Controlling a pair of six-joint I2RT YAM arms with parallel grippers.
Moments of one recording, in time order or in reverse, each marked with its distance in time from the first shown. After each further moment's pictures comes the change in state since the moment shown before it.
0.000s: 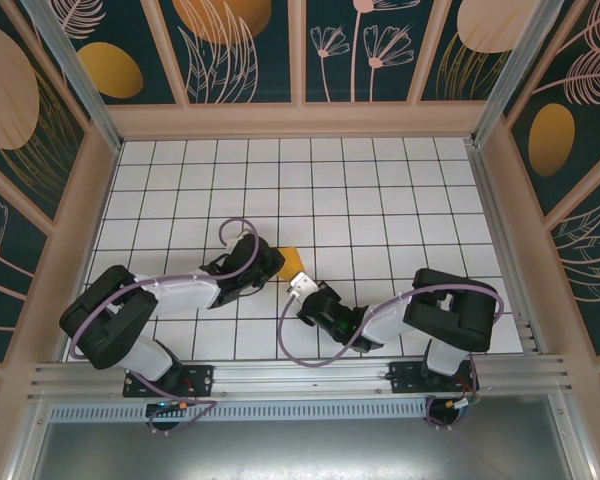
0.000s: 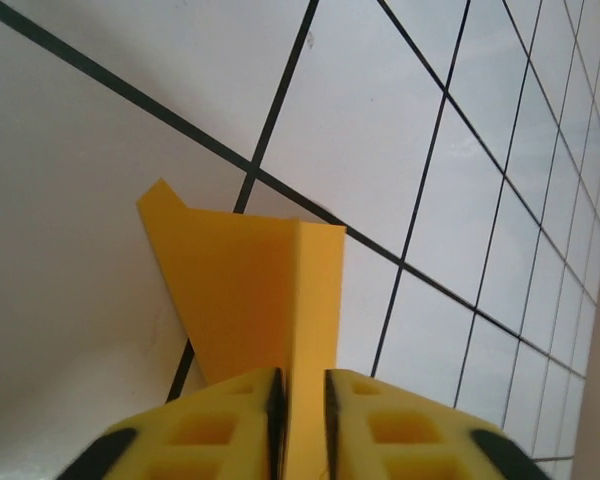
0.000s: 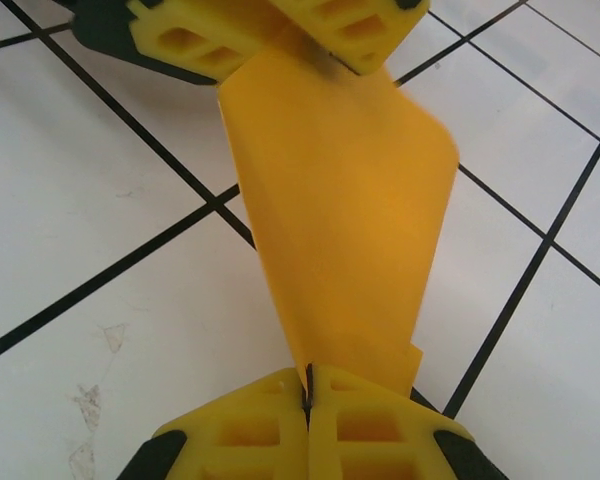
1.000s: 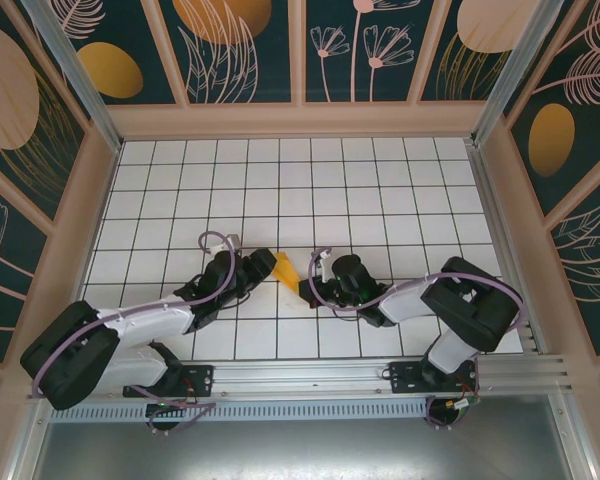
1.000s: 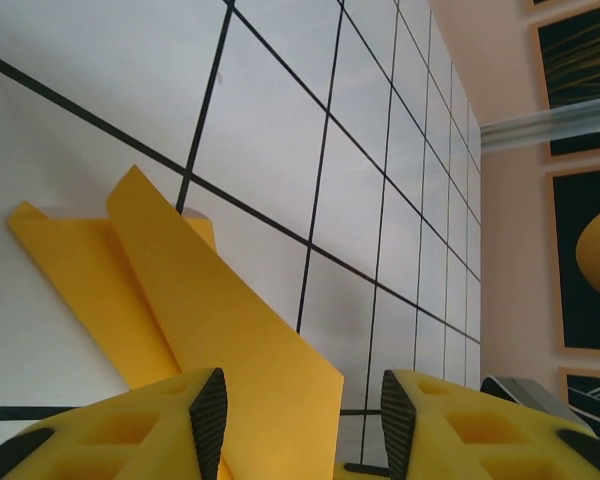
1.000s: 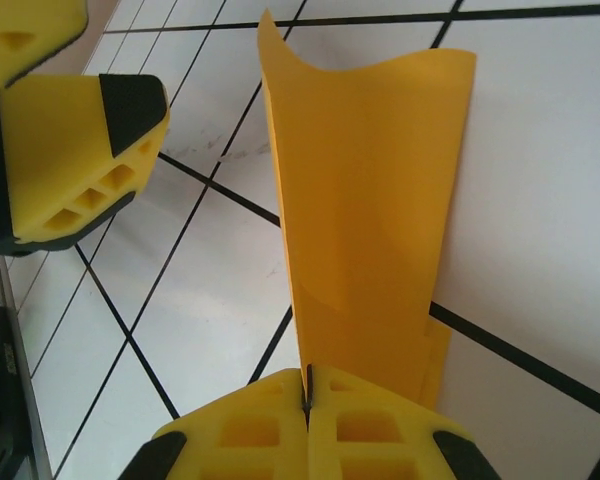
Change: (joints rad) left arm 0.000 -0.255 -0.230 0.214 0.019 0.046; right arm -0.338 -0.083 -0.040 0.071 -0.785 0.612
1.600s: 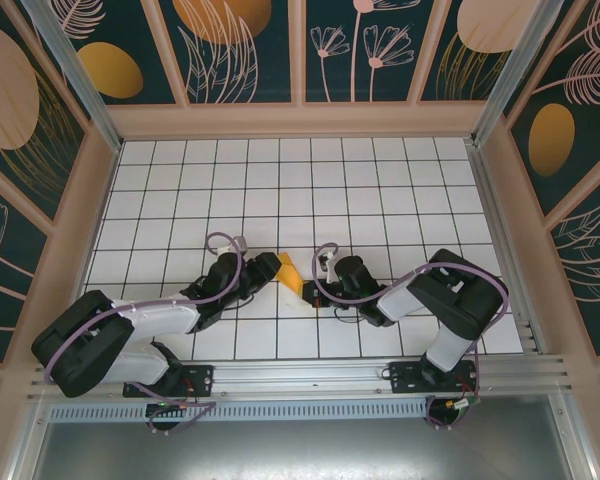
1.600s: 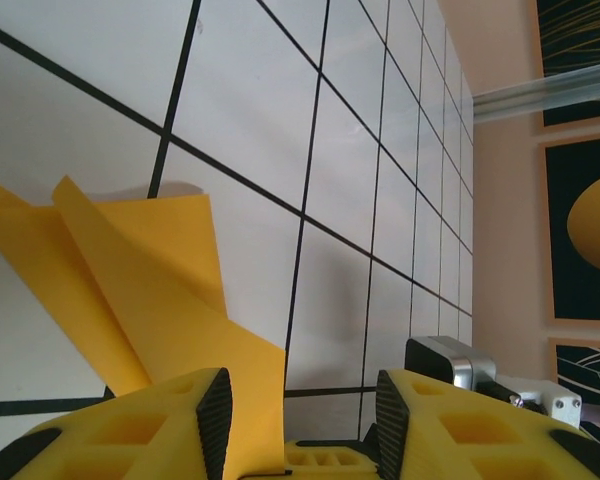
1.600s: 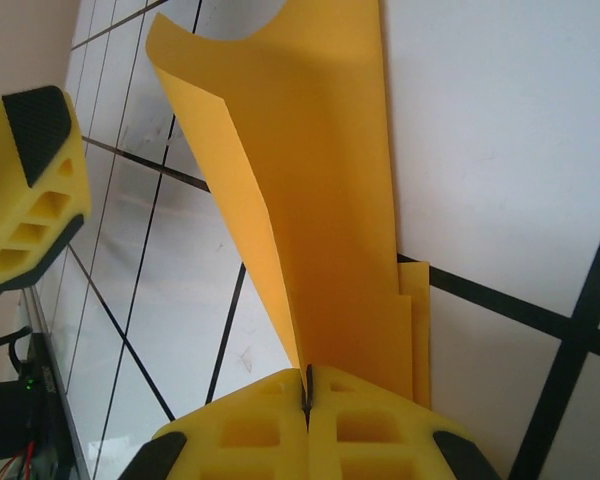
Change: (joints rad) left arm -0.015 0.076 -0.014 0.097 0.048 -0.004; right arm -0.046 0.093 -0.021 0.063 -0.083 0.192
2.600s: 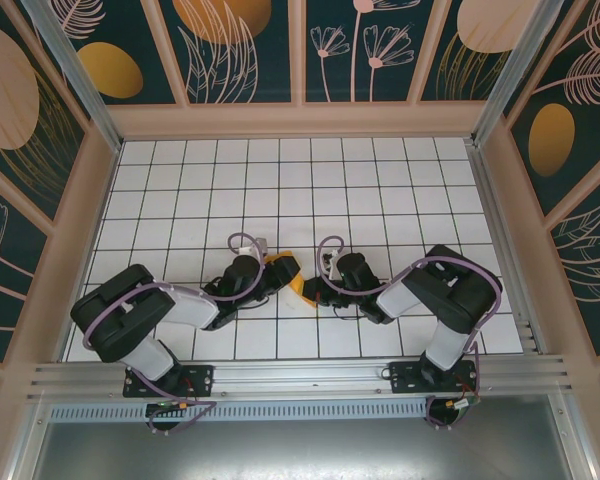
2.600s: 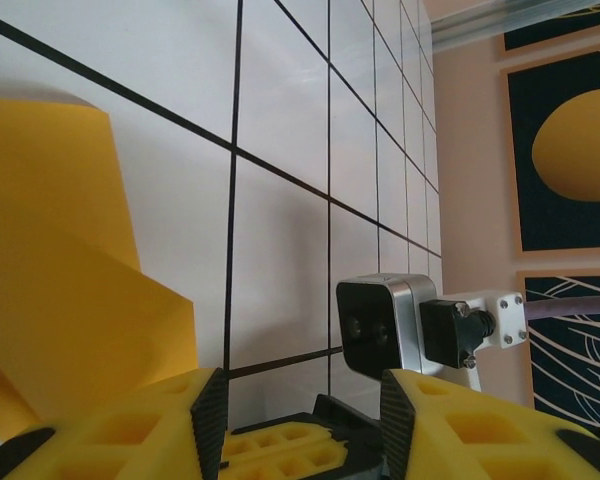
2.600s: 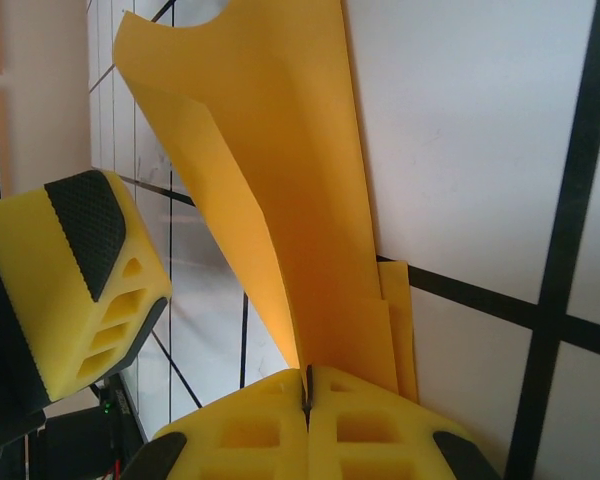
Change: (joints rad) left arm -0.059 0.256 0.043 0.287 0.088 0.012; right arm -0.038 0.048 0.011 0.039 -0.079 0.197
